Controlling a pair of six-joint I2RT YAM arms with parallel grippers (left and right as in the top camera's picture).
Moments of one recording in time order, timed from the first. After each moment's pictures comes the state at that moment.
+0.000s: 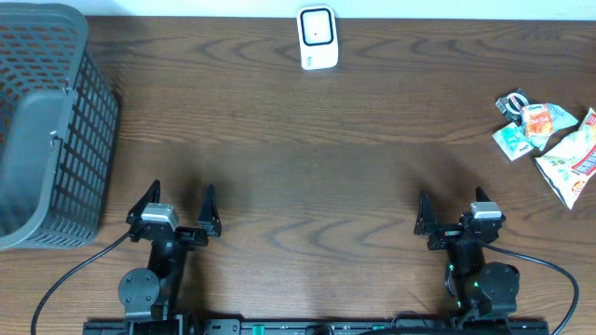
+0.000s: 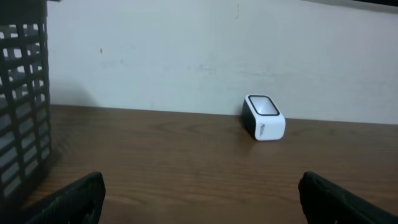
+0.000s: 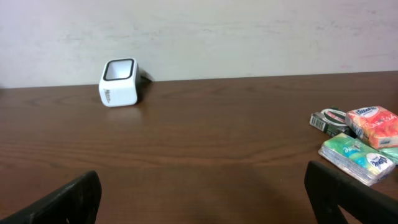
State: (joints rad) left arm 0.05 0.01 0.01 0.05 0.18 -0.13; right arm 0.07 0.01 0.01 -0.07 -0.01 0.07
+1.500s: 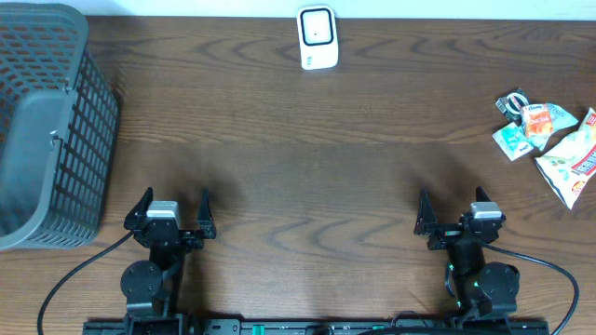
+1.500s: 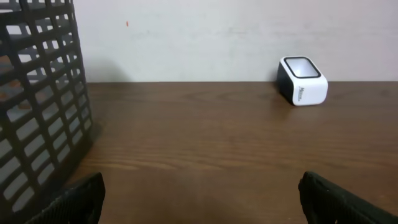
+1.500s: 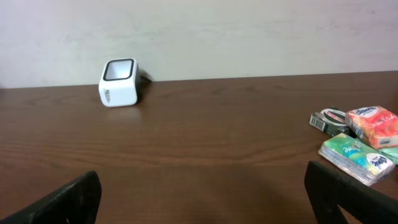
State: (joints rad) left arm 0.04 0.01 0.02 -0.11 0.09 0.00; right arm 0.07 0.01 0.01 -0.07 -0.01 0.07
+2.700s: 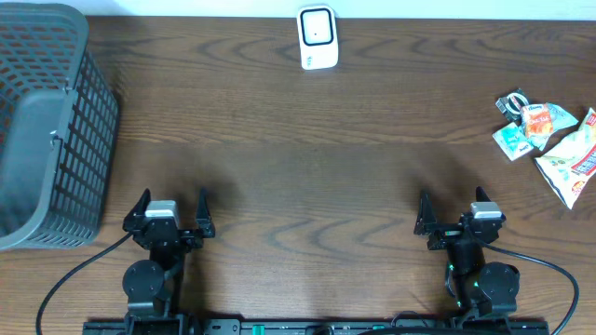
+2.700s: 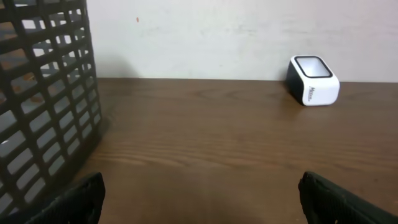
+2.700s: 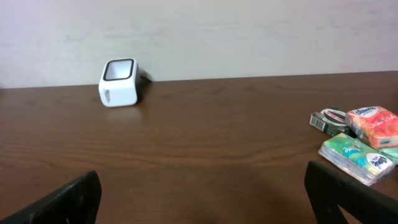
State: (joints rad) left arm 0.01 0.01 0.02 -0.12 0.02 -0.02; right arm 0.07 0.01 0.01 -0.07 -0.01 0.07
